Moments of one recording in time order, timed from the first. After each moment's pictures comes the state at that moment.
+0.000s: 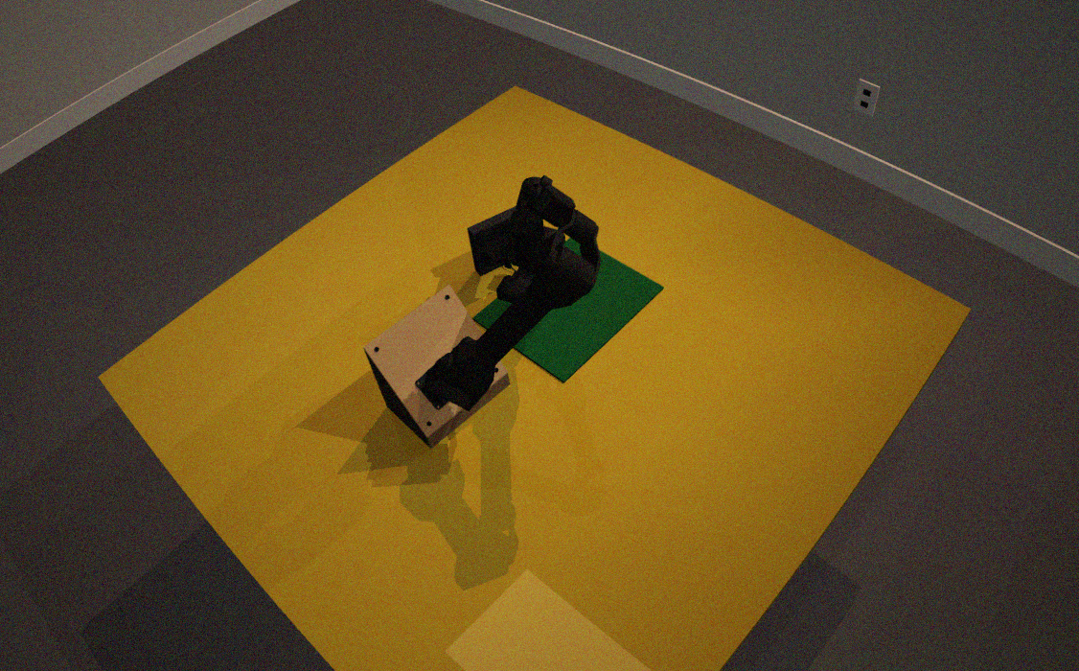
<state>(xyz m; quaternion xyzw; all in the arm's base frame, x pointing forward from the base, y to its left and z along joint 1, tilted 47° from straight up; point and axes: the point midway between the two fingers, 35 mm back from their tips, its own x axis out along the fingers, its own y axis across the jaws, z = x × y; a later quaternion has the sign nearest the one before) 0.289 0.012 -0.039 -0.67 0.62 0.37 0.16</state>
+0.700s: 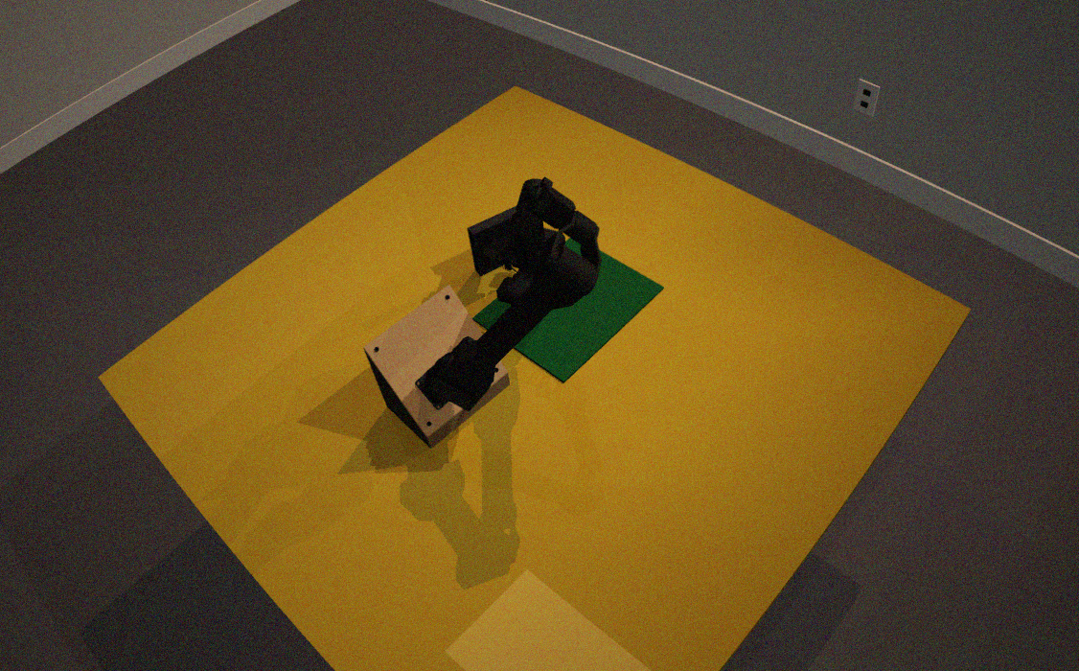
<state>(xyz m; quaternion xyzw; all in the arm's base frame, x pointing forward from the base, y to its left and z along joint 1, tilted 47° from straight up) 0.289 0.009 -0.042 -0.67 0.62 0.37 0.16</state>
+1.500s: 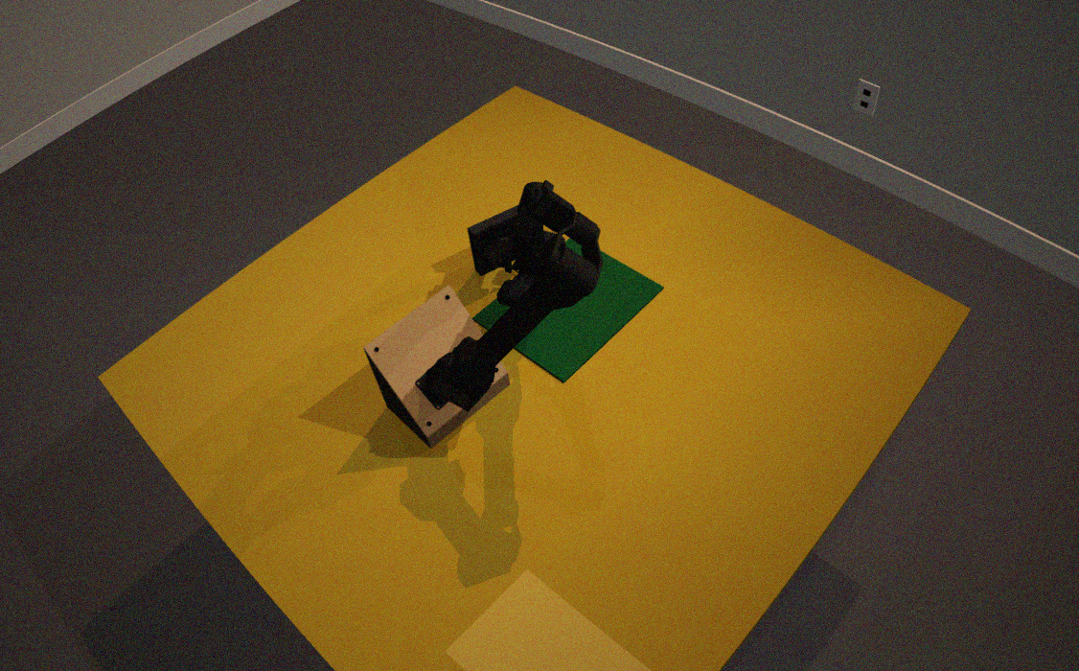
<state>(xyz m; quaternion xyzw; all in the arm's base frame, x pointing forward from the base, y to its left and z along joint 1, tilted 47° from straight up) 0.288 0.004 -0.047 -0.67 0.62 0.37 0.16</state>
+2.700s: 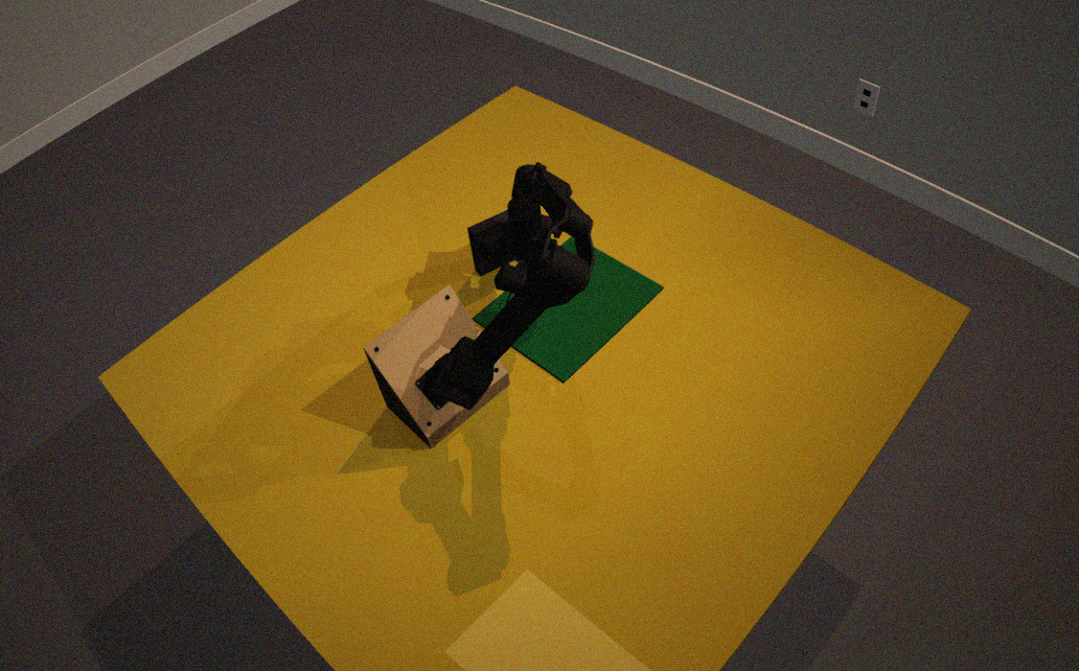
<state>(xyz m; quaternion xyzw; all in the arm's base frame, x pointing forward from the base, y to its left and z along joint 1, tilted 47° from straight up) 0.291 0.033 -0.022 -0.68 0.62 0.37 0.16</state>
